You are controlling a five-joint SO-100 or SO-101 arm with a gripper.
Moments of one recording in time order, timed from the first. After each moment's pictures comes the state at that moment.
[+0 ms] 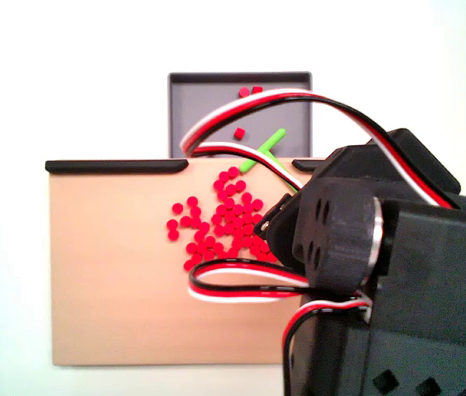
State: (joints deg) arm 11.5 52.6 52.3 88.7 -142.0
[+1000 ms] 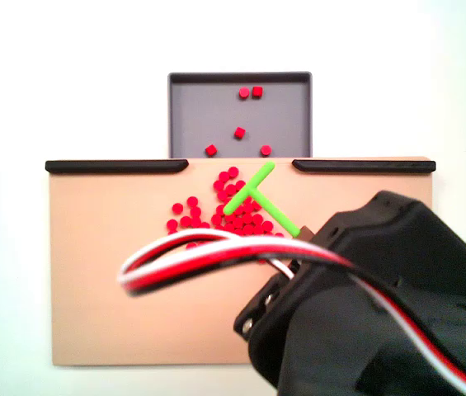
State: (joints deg) arm 10.7 74.0 68.8 89.6 -144.8
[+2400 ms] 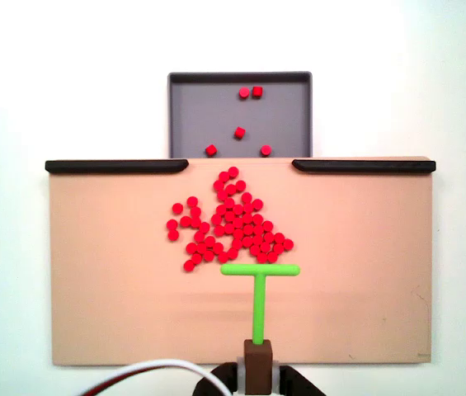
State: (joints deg) arm 4.4 104.2 95.9 88.9 -90.4
